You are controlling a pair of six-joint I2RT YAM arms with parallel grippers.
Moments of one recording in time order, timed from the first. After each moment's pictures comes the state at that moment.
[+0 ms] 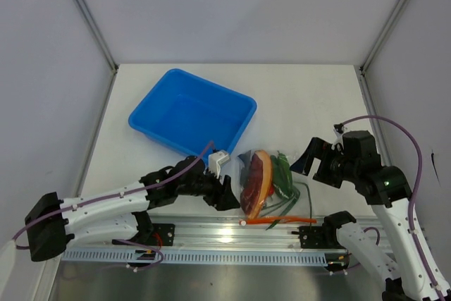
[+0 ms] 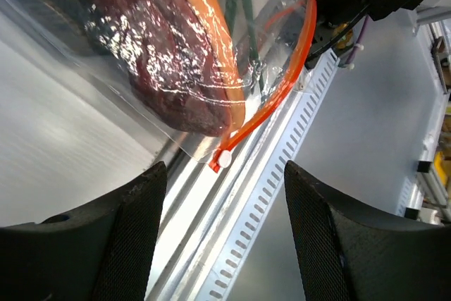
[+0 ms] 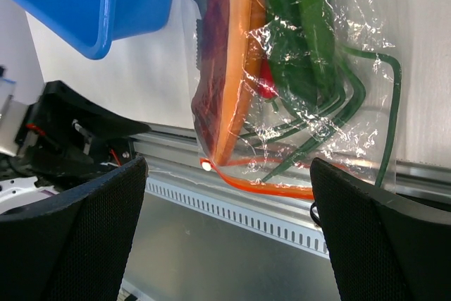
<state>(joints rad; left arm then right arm) -1.05 0.96 0.52 -0.13 0.30 -0.61 0.30 0.70 1.00 -1.12 -0.27 0.64</state>
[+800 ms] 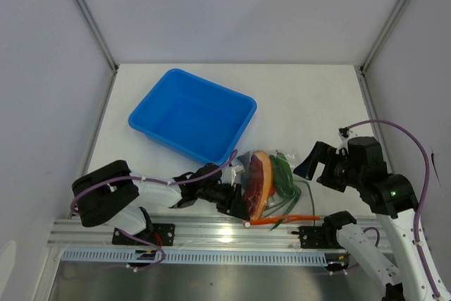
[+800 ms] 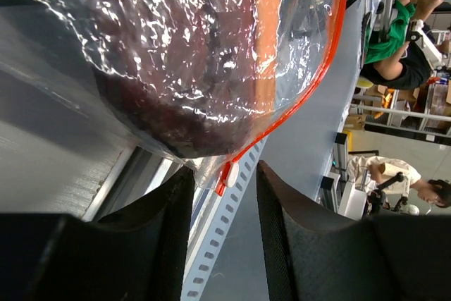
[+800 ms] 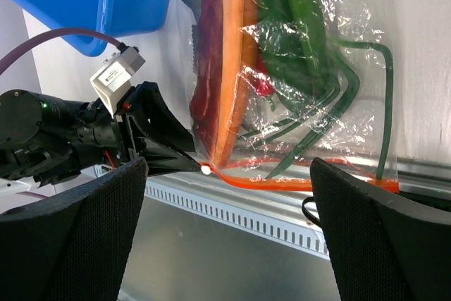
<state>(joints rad) -1.05 1.47 0.40 0.47 0.58 -0.92 0.30 0.64 1.01 -1.16 -0.25 0.63</state>
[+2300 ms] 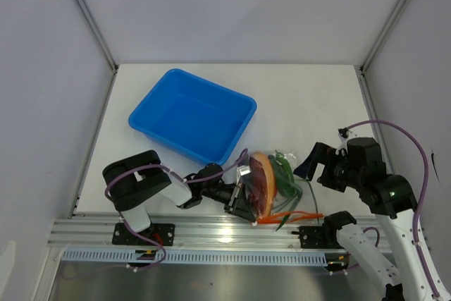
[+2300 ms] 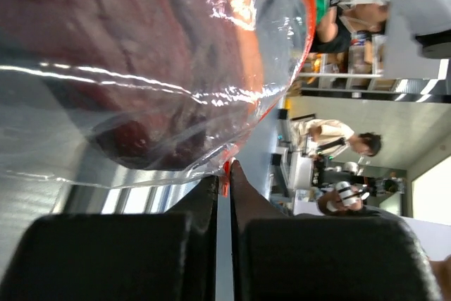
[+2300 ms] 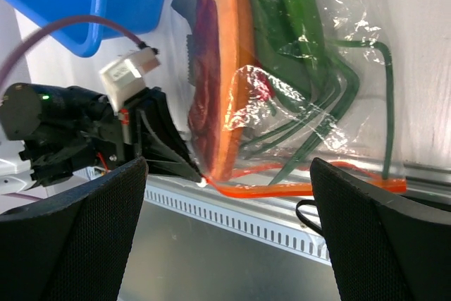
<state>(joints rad) -1.03 1.72 0.40 0.91 0.79 -1.08 0.30 0.63 0.99 -1.15 -0.24 0.62</state>
